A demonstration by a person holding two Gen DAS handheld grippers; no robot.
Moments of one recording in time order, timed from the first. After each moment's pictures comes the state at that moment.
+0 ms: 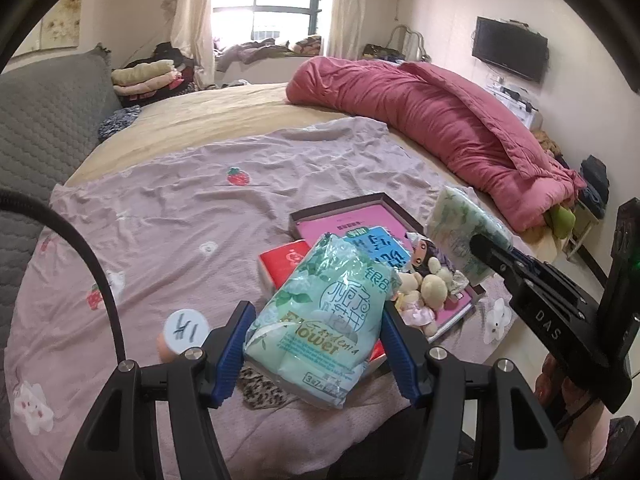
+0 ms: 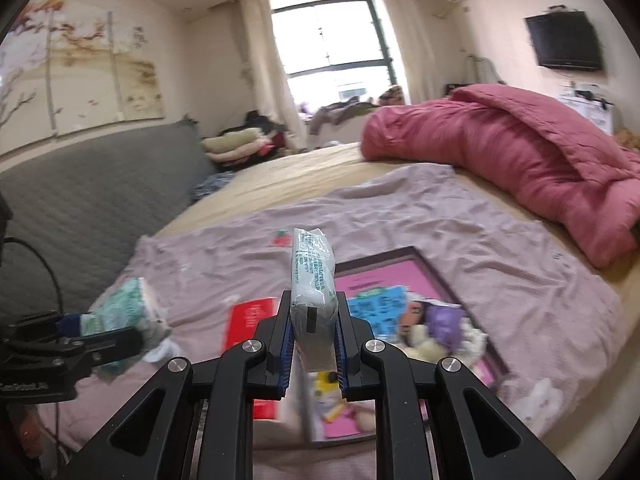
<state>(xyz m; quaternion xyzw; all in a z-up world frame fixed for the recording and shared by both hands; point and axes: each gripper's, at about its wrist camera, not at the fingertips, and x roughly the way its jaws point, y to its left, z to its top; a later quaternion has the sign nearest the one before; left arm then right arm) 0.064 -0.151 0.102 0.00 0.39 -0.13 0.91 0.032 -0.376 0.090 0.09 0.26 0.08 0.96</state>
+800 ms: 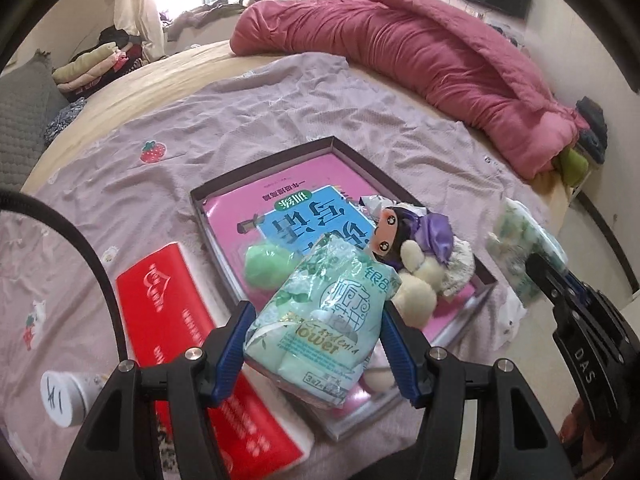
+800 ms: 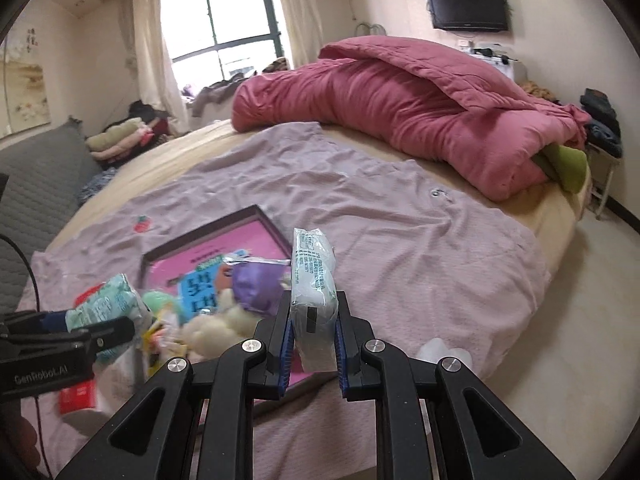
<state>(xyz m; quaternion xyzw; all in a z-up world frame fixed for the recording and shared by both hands) 0.159 -0.284 0.011 0.07 0.46 -0.17 0.87 0.055 -0.474 0.017 0.10 0.32 -0.11 0.93</state>
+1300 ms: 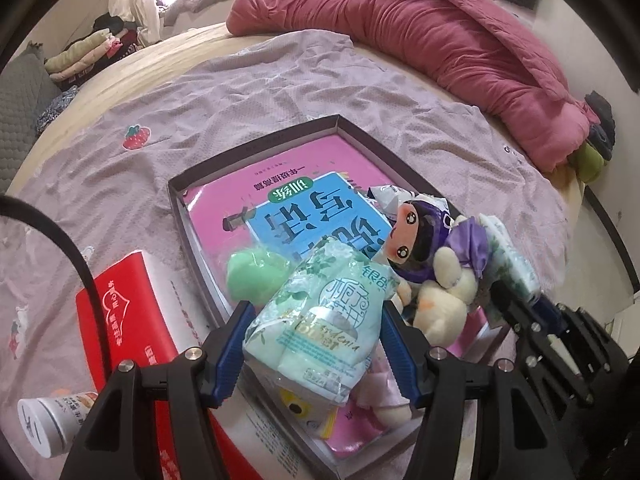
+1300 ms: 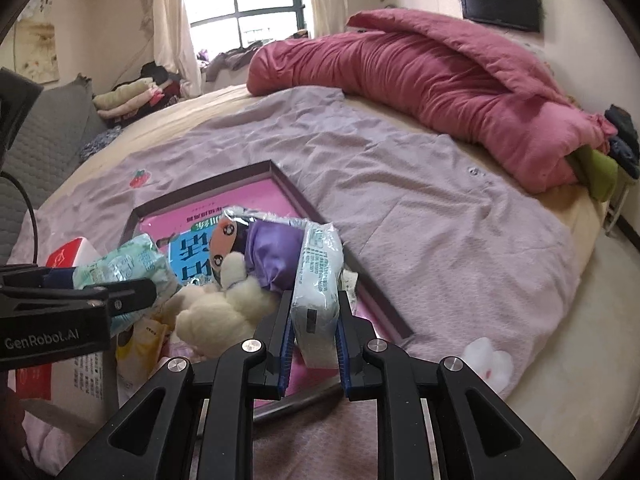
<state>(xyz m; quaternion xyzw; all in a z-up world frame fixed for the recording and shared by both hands) 0.199 -0.294 -0.023 0.07 0.49 -0.17 0.85 0.097 -0.451 -0.031 0.06 0.37 -0.07 0.92</state>
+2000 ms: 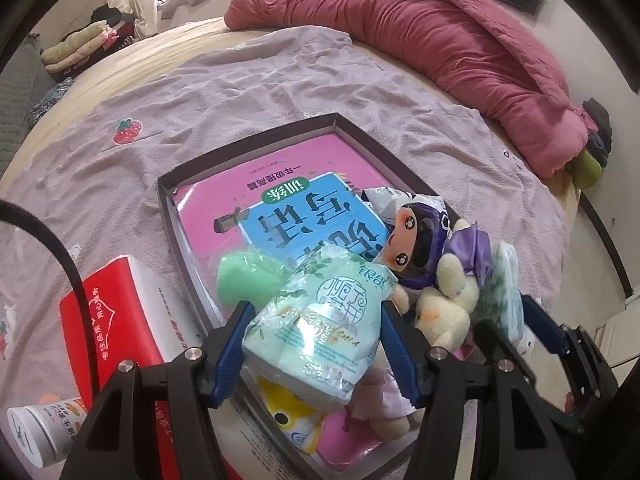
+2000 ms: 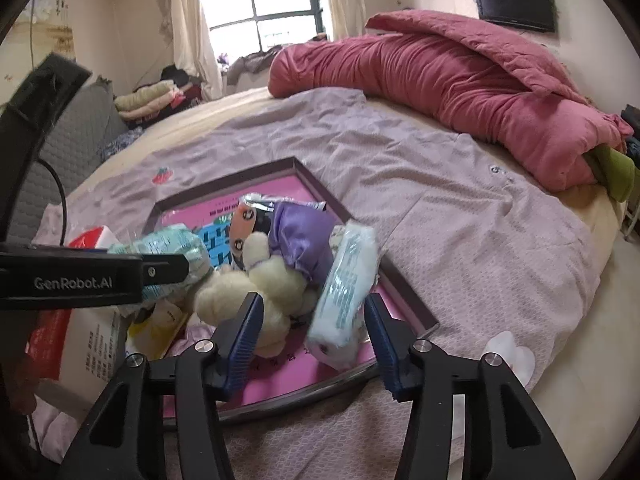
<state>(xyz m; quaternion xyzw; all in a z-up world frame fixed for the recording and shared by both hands) 0.209 -0.296 -0.029 0.05 0.50 -0.18 0.85 0.082 -0.448 -0.030 0.07 0.35 -0.04 0.93</state>
